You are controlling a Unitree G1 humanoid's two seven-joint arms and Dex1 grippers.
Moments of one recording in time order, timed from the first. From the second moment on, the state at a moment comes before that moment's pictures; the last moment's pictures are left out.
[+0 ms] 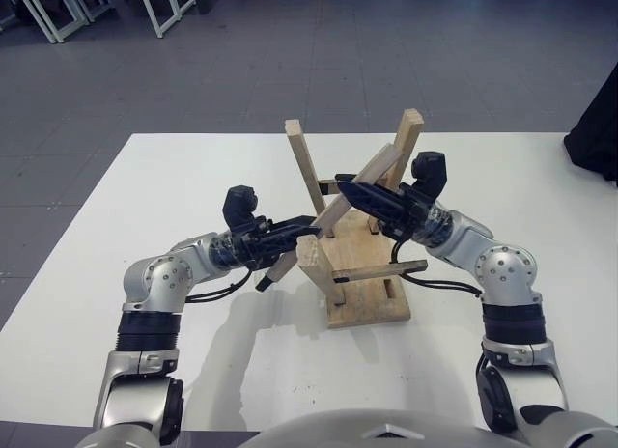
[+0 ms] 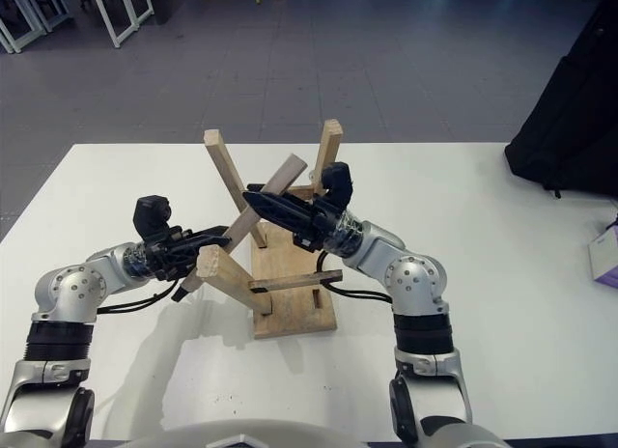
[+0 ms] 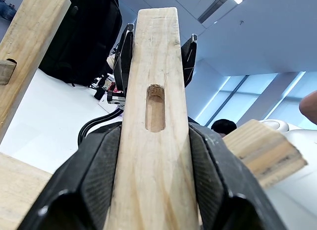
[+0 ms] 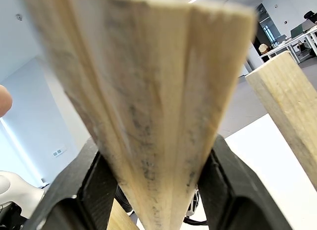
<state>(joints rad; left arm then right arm) -0.30 0.48 0.08 0.05 -0.98 0.89 -1.25 -0.42 -0.18 -0.02 -0.10 1.05 0.84 0.82</state>
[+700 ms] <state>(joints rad) -0.07 0.48 0.28 -0.18 -0.91 0.74 -0.99 -0.39 -0.60 -0.21 -0.15 0.71 0.39 1.10</state>
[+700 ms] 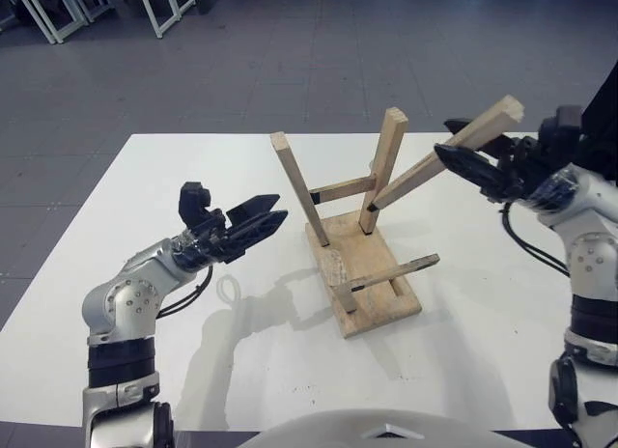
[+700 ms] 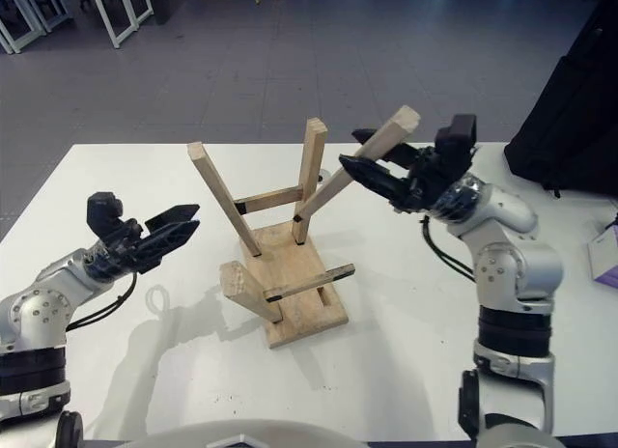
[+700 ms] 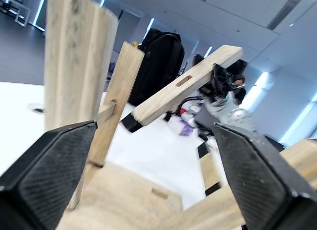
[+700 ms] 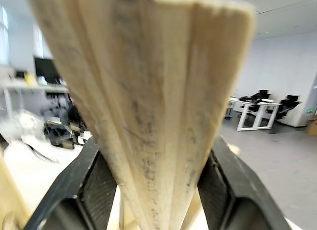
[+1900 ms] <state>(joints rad) 0.20 0.43 0.20 -0.48 -0.88 0.50 -0.78 -0.13 -0.76 -0.15 -0.10 0.75 0.40 1.42</state>
